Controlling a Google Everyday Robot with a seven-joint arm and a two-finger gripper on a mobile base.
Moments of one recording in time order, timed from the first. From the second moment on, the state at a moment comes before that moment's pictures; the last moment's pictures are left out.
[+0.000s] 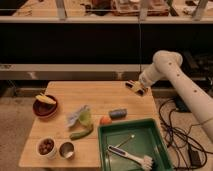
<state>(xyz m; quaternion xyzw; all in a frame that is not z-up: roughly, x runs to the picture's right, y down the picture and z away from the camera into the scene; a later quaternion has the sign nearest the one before) 0.194 0.009 0.800 0.04 -0.27 -0.83 0.49</state>
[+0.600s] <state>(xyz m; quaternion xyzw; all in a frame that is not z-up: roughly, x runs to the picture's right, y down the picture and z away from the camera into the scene) 0.205 0.128 0.714 0.02 -0.24 -0.84 0.48</state>
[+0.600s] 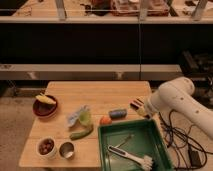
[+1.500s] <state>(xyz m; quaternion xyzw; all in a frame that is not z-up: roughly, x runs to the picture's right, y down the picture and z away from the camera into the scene) 0.205 0.180 0.687 0.03 -0.28 -0.84 0.46</state>
